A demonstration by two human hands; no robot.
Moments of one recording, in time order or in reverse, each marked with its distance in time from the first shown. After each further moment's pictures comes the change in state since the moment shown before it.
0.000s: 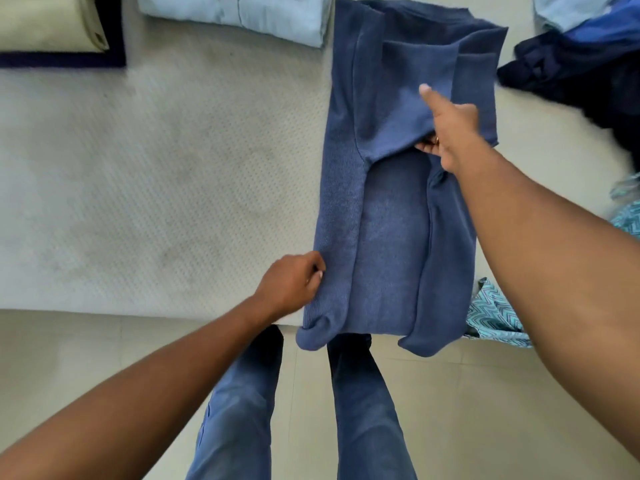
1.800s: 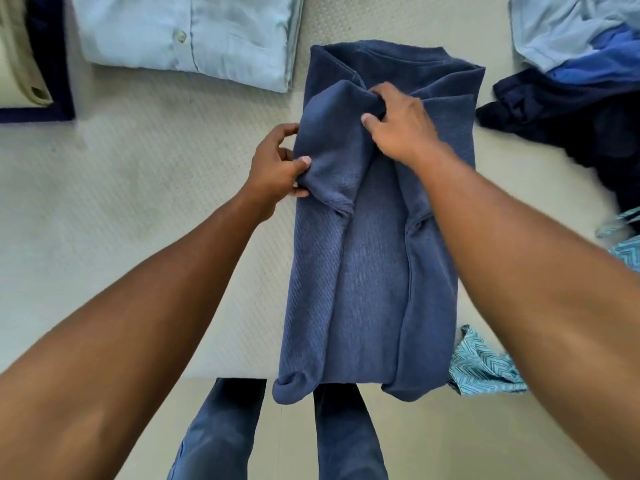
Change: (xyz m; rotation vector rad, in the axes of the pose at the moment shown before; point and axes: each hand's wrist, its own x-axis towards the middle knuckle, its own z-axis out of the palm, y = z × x) left_hand 0.198 0.066 -0.142 -0.804 0.294 -0.153; right_hand 0.053 -0.055 0.034 -0.974 -0.174 -0.483
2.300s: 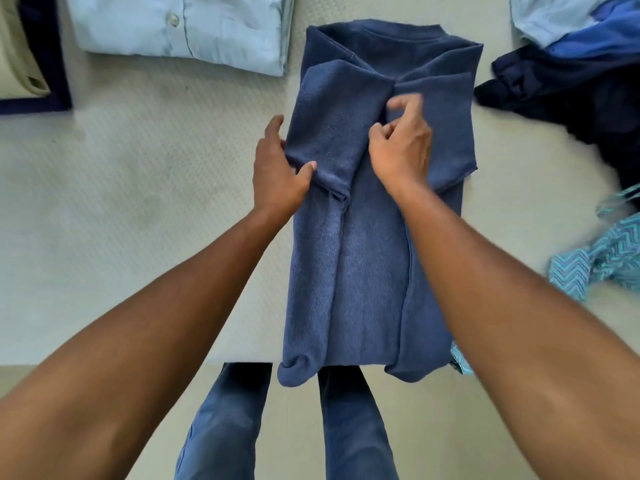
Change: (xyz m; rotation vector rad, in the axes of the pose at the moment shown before) left_hand -0.020 -0.032 0.017 0.366 0.228 0.176; right_hand -0.058 0.005 0.043 0.321 0.400 0.184
